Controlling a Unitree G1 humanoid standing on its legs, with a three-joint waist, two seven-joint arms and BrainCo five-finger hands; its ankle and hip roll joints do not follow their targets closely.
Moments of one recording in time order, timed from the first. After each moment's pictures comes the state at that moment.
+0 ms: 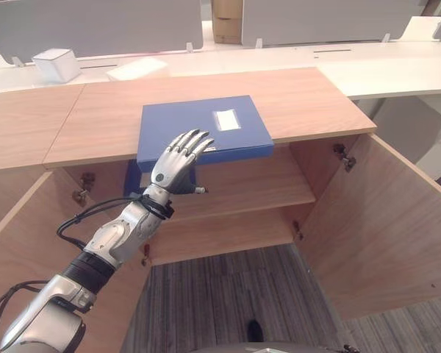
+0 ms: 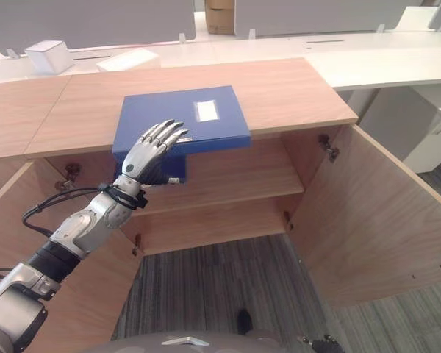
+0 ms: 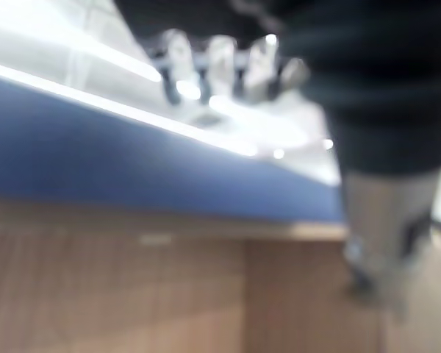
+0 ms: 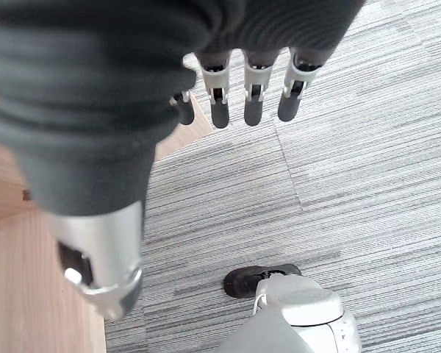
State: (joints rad) left arm -0.44 0.64 -0.49 0.16 0.71 -0.19 0.21; right arm 0.06 -0.23 0.19 1.29 0.34 -0.04 0.04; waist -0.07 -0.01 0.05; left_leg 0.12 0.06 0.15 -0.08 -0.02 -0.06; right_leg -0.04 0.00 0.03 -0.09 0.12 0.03
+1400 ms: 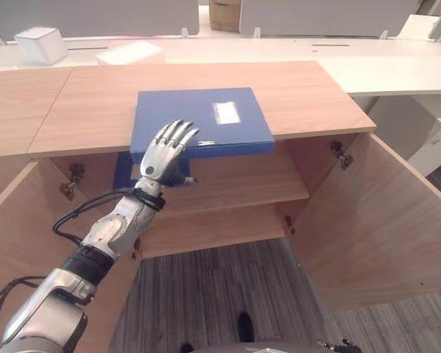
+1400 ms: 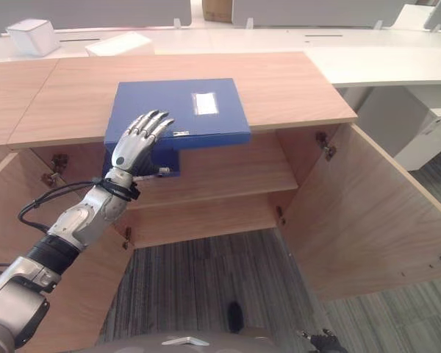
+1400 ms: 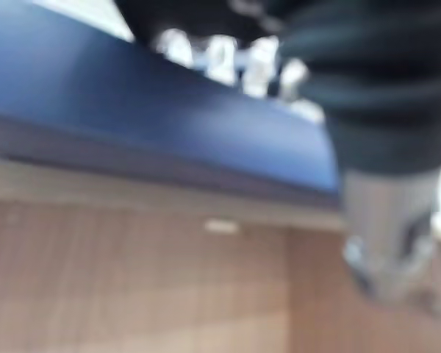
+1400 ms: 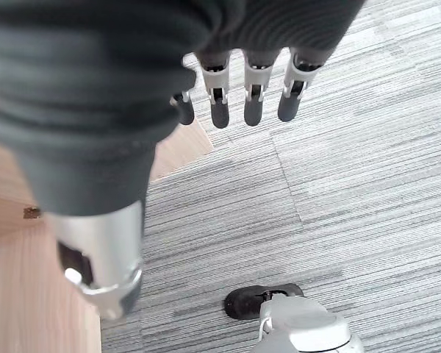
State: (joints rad) left arm -0.50 0.64 -0.47 0.27 0.73 -0.12 0.27; right arm 0.04 -0.23 0.20 1.29 0.37 -0.05 0.03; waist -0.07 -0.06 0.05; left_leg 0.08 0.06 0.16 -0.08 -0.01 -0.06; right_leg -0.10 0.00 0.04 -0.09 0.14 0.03
